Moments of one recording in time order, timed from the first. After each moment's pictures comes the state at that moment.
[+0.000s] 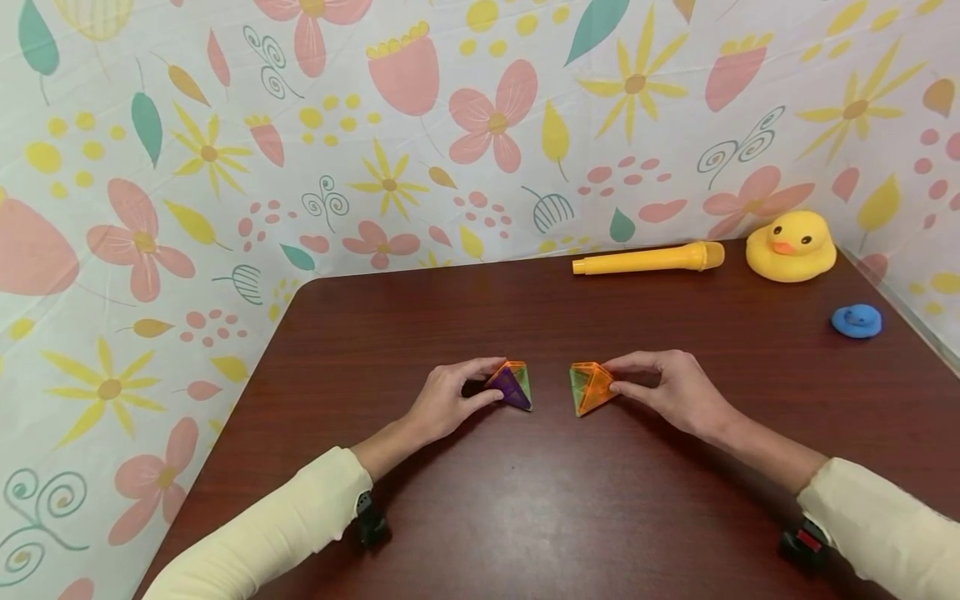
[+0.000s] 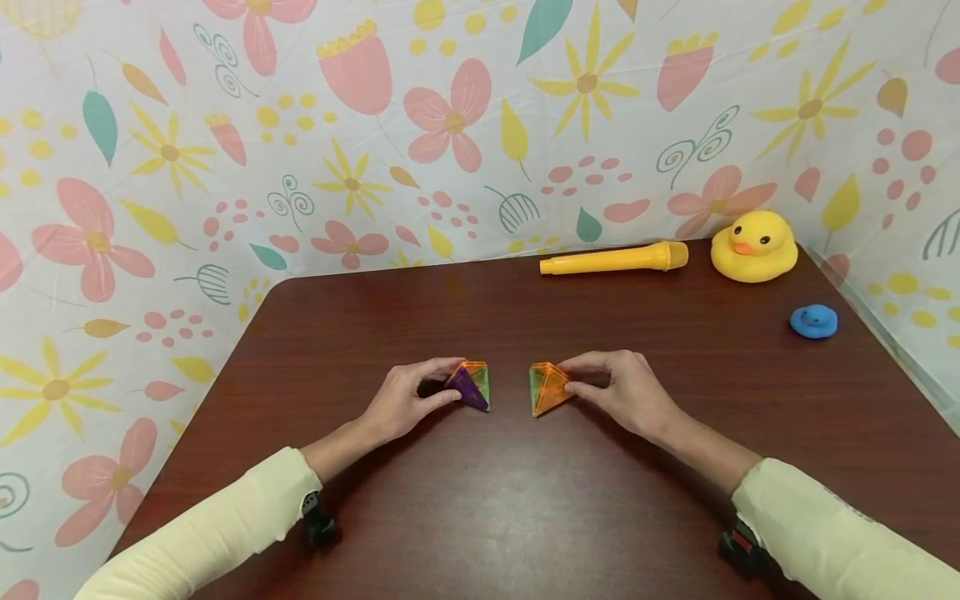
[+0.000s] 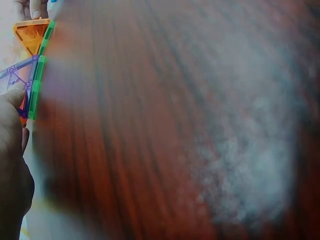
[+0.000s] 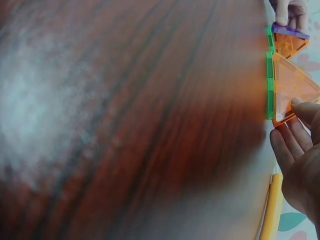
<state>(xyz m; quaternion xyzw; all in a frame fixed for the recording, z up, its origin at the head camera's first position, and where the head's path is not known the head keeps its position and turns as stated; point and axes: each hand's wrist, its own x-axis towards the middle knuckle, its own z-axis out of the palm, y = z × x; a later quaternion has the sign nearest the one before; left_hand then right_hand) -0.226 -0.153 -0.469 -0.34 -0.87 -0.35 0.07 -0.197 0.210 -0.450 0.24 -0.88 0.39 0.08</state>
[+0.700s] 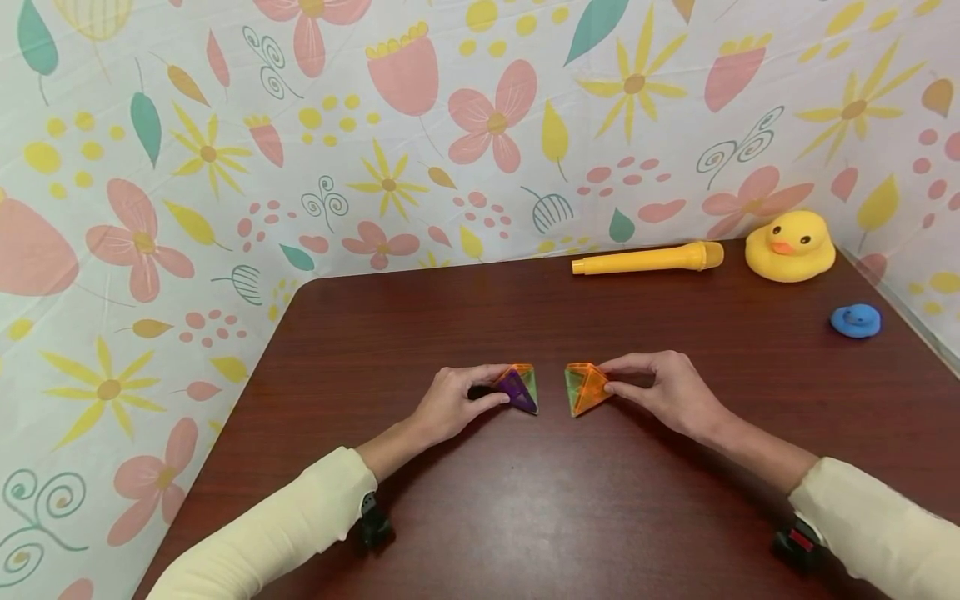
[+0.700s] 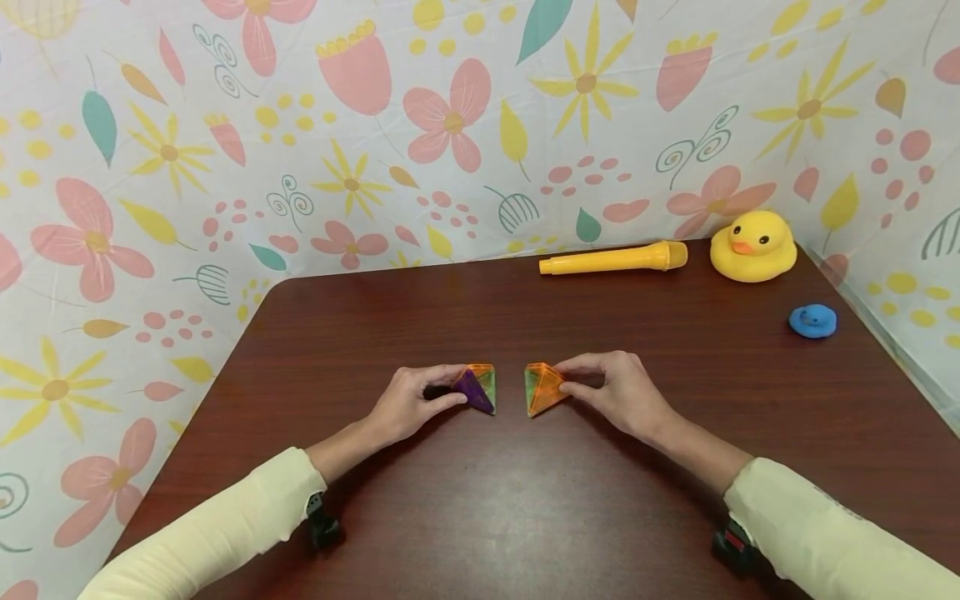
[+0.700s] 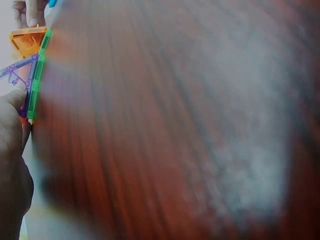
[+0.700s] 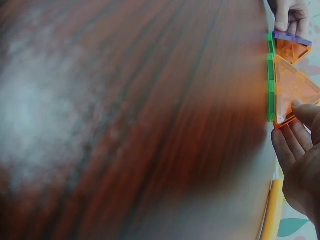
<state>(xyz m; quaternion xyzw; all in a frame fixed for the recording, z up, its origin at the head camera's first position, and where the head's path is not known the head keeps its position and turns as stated) -0.224 -0.145 -0.469 -0.36 -0.86 -0.35 0.06 -0.196 0.203 -0.450 0.26 -0.87 0.41 0.10</state>
